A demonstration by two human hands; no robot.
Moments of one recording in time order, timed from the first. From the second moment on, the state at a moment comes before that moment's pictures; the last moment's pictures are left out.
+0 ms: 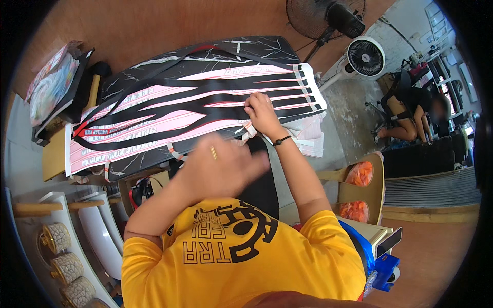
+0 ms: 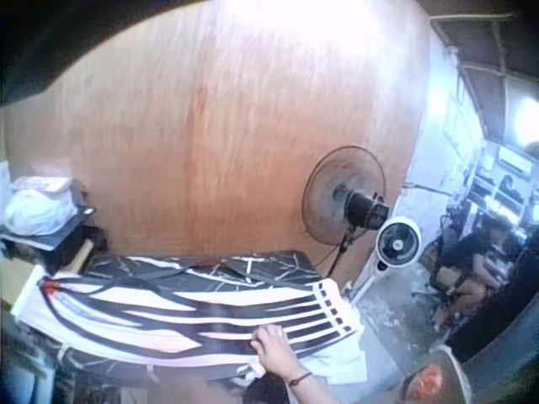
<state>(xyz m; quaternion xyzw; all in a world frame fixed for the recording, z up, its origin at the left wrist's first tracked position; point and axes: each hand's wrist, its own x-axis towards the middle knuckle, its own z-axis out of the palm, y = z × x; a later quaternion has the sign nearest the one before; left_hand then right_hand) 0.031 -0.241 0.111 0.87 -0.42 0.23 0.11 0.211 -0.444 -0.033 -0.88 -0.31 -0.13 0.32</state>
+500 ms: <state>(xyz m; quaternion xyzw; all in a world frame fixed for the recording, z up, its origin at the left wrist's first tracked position) 0.143 -0.170 -0.021 0.99 0.01 -0.01 0.10 0.170 -0.469 -0.013 -0.86 -0.38 -0.08 0.32</state>
